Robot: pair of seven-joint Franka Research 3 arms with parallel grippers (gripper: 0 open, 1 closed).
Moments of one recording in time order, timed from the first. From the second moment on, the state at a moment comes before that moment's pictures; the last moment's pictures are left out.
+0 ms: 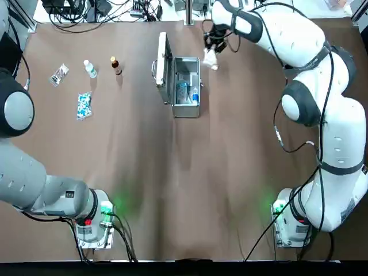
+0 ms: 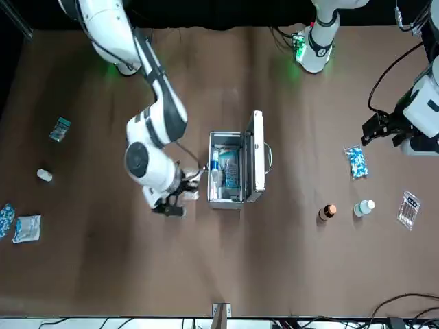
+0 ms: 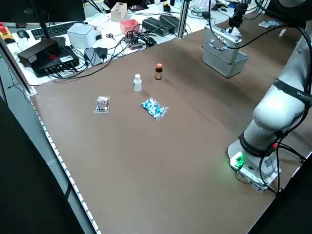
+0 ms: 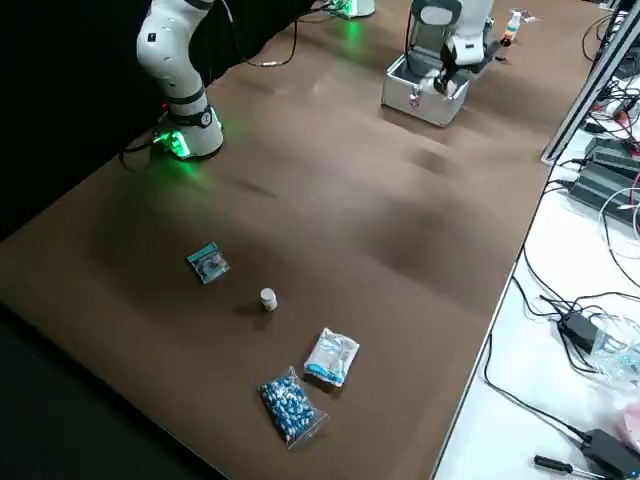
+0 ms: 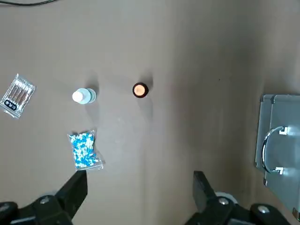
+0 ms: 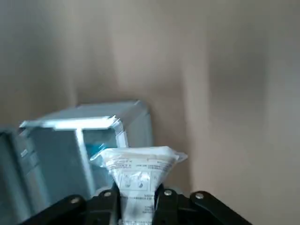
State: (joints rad) left arm -0.05 0.10 -0.06 -1.47 -0.01 1.61 -0.08; right arm 0.63 0.68 -0.15 -1.32 0.42 2.01 0.47
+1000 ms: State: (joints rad) left arm -0.05 0.10 -0.06 -1.47 -0.01 1.61 -0.08; right arm 0.73 0.63 -0.16 -1.32 0.43 2.00 0.56
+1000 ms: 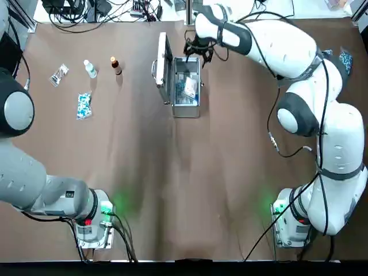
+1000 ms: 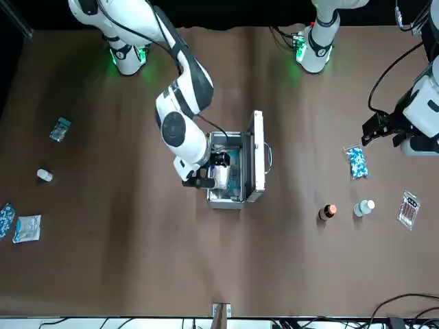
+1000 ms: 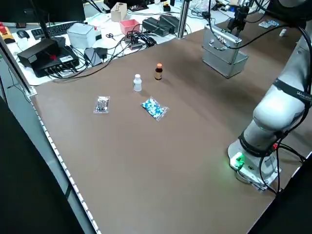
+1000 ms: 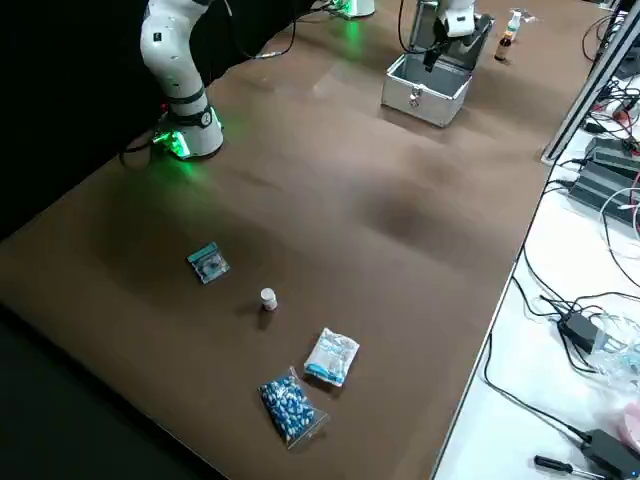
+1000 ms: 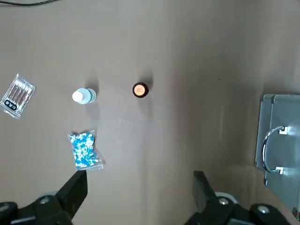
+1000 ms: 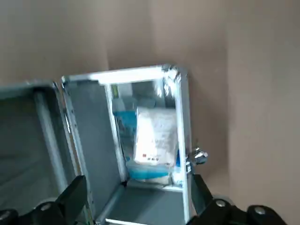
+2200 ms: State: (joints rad) left arm -0.05 0.10 -0.06 -1.47 -0.01 1.61 -0.08; right arm 0.24 0.28 -0.17 -1.31 0.17 1.53 0.07
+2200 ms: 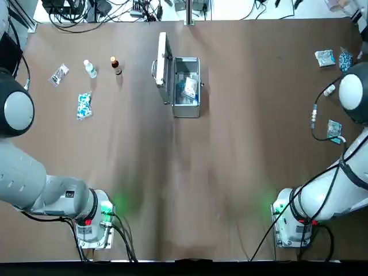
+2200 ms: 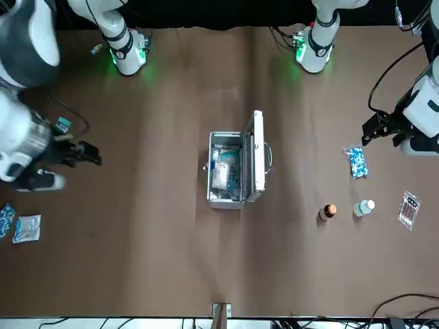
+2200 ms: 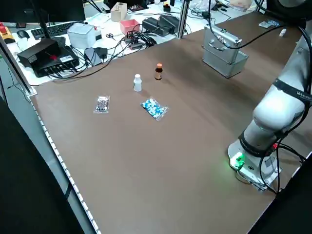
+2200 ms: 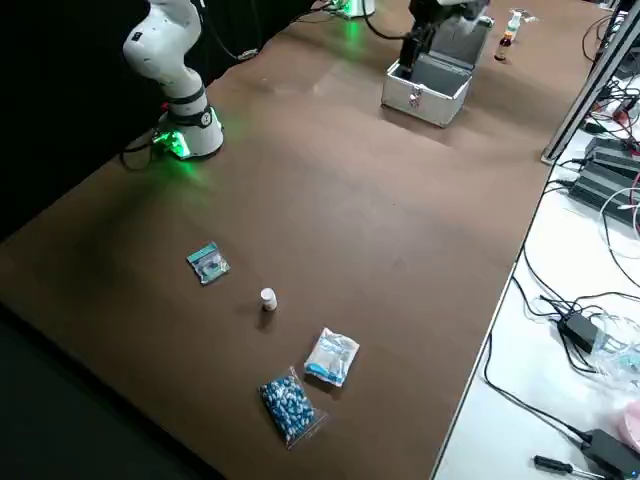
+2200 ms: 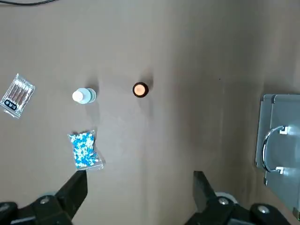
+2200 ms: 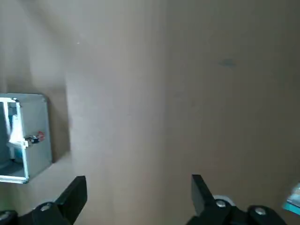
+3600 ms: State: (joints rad) left arm -0.04 0.06 -0.05 -1.46 -0.01 1.61 -0.07; right arm 0.20 0.14 -0.16 -1.39 0.10 1.50 0.07
